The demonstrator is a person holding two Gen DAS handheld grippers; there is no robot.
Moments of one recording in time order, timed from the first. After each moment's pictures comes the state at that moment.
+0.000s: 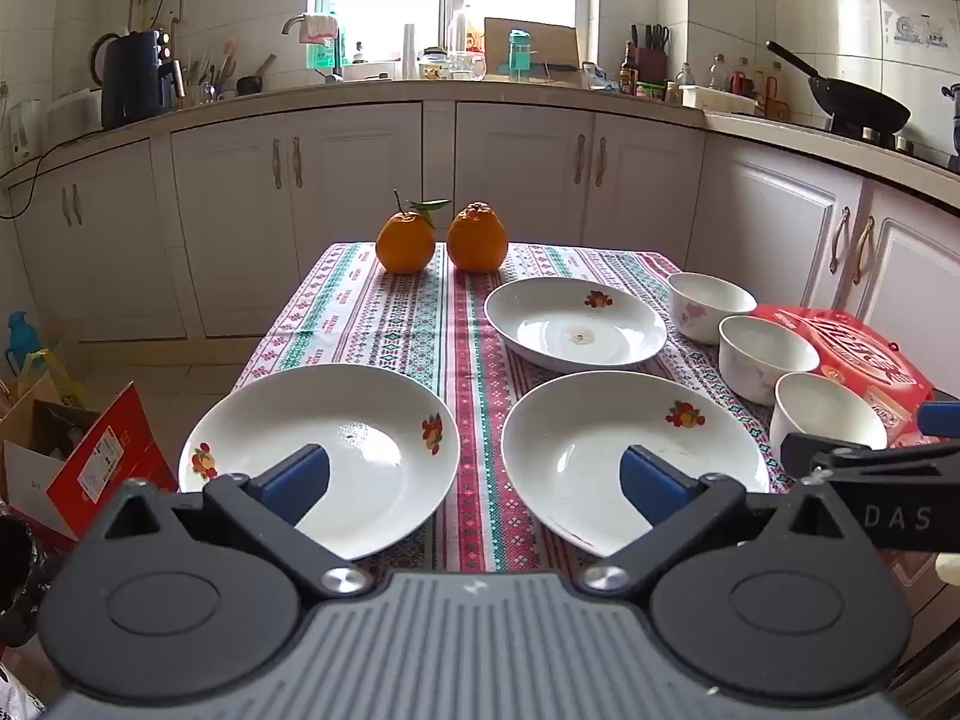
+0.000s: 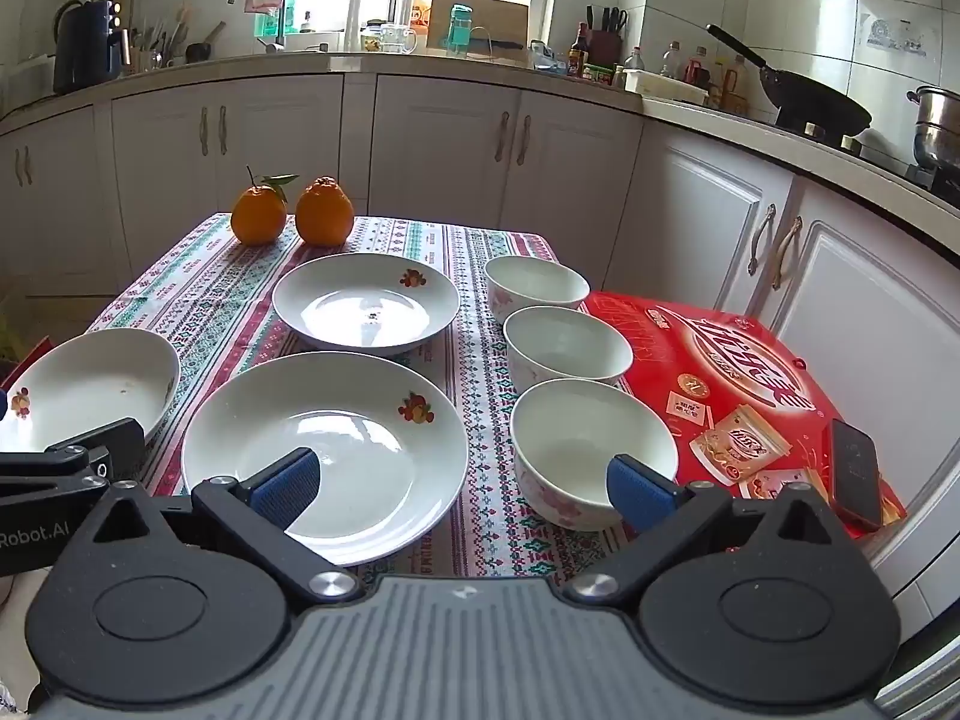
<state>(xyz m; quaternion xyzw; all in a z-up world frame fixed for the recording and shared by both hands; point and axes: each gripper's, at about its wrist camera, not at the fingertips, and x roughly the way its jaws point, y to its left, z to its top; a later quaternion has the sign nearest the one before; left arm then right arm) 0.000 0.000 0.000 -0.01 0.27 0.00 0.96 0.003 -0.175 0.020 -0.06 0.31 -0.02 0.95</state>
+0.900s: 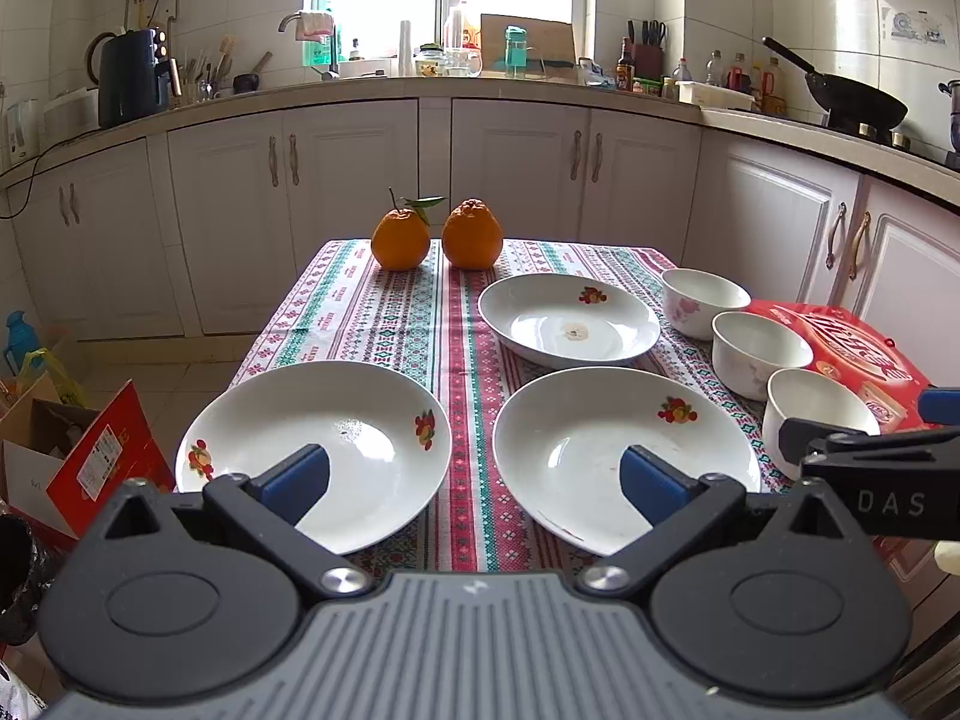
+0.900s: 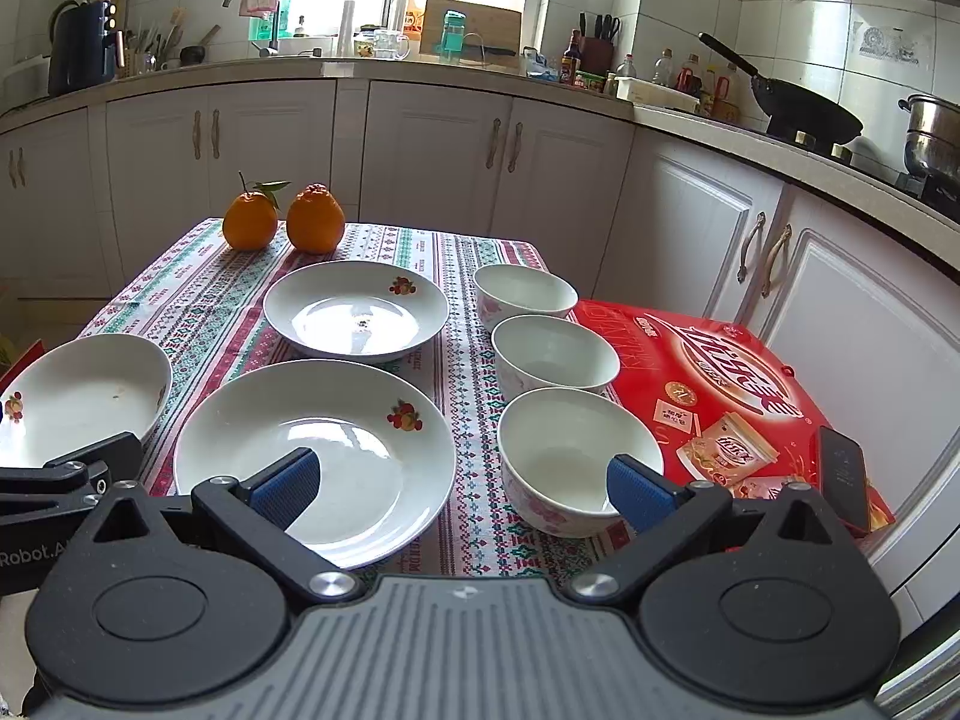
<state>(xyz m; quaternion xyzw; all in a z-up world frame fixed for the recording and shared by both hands) -0.001 -0.003 0.001 -0.01 0.27 0.00 0.96 0.002 -0.176 0.023 -0.06 0.31 -0.03 0.95</state>
